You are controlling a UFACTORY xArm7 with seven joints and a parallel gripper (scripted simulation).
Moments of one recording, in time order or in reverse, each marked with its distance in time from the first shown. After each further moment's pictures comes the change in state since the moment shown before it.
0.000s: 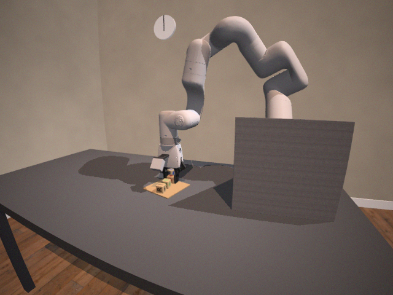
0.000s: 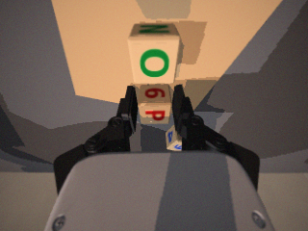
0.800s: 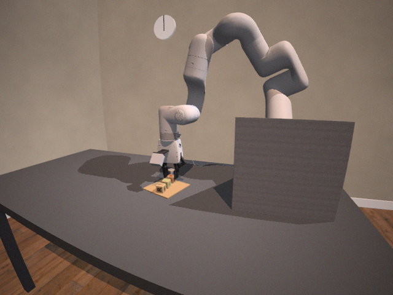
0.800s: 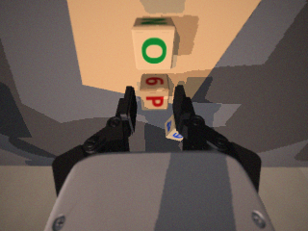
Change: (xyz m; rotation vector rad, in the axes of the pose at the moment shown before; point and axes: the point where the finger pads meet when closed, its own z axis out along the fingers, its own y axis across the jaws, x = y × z) arm 0.000 0.000 -0.020 0.000 0.000 0.000
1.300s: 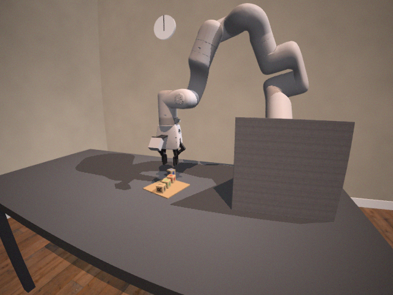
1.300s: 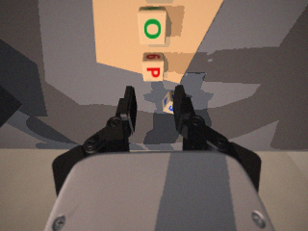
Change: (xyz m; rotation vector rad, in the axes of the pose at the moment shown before) arm 0.001 0.001 -0.060 -0.002 0.001 0.000
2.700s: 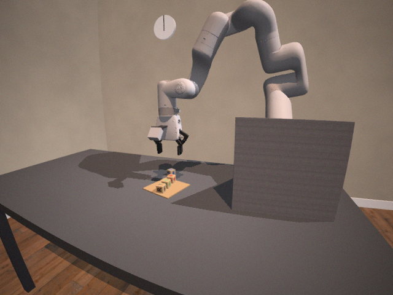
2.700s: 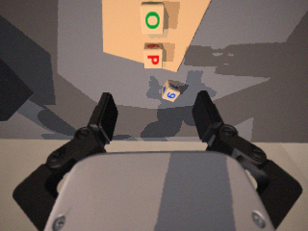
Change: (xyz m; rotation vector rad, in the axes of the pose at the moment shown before) arm 0.000 0.000 -0.038 0.000 0.000 0.000
